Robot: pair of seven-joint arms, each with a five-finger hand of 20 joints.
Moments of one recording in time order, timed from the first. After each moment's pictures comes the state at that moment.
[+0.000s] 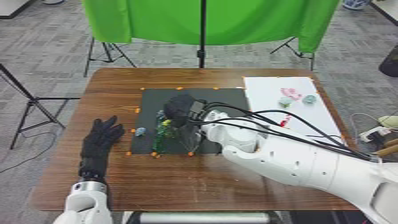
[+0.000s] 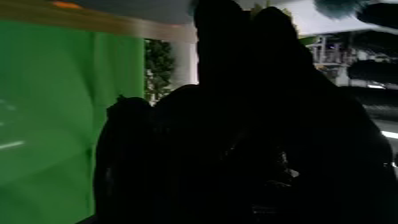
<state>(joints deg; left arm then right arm) 120.4 -68.9 -88.3 -114.7 55.9 19.4 10.5 -40.1 -60.6 9.6 -87.3 -124.6 8.1 8.3</state>
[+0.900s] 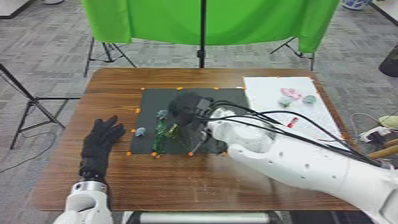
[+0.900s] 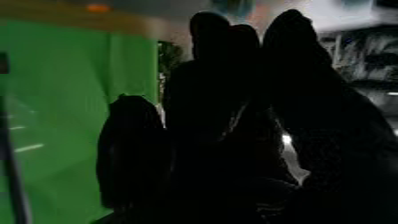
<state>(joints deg) 120.4 -68.9 -88.3 -114.7 55.9 19.2 10.4 -43.8 -57.0 16.4 -93.7 -124.8 3.5 10.6</state>
